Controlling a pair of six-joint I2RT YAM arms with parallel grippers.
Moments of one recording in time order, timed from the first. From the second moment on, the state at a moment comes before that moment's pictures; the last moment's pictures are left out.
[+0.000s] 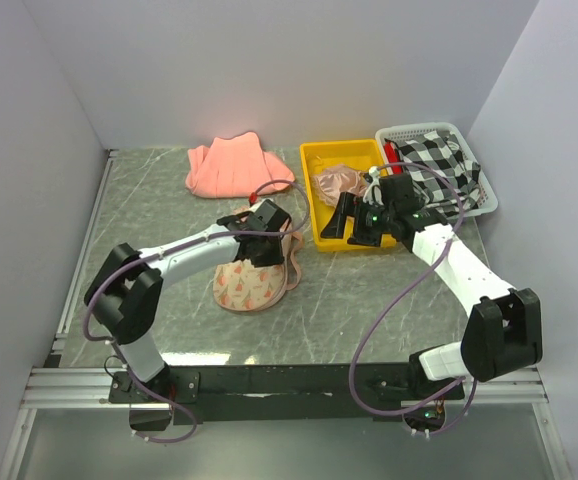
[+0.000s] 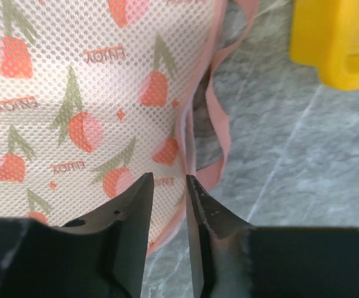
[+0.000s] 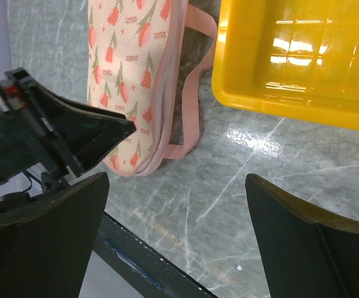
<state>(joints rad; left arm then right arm) -0.75 1.69 1.21 -0.53 -0.16 -0.80 0.28 1.38 1.05 -0.48 -0.46 0.47</state>
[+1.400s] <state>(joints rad) -0.81 1.81 1.27 -0.54 -0.21 -0.80 0.28 1.38 1.02 -0.48 -0.45 0.47</state>
